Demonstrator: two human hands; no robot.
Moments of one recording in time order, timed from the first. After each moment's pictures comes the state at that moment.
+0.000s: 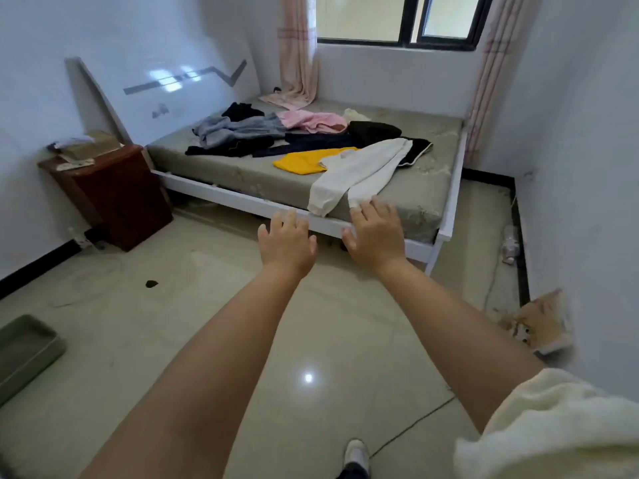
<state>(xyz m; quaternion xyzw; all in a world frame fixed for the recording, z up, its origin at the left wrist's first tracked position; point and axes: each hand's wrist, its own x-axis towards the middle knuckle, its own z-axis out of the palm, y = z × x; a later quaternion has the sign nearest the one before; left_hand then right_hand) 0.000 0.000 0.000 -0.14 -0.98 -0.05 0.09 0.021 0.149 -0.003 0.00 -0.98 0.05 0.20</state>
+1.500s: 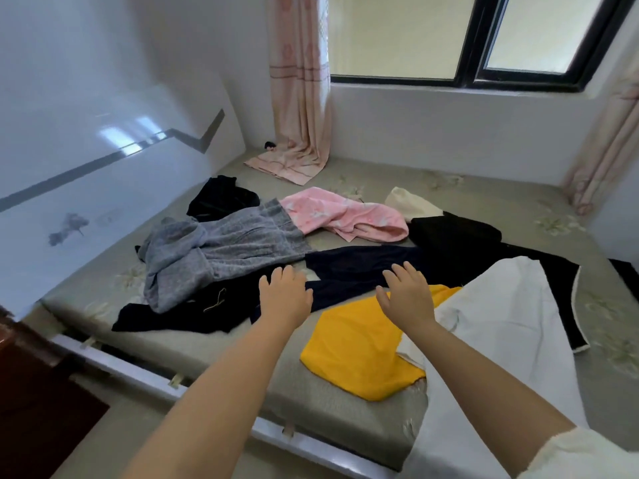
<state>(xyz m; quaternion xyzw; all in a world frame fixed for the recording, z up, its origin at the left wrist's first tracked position) -1.129 0.028 -0.052 -0.20 -0.98 0.01 0.00 -1.059 0.220 -0.073 -0.10 -0.97 0.11 0.17</state>
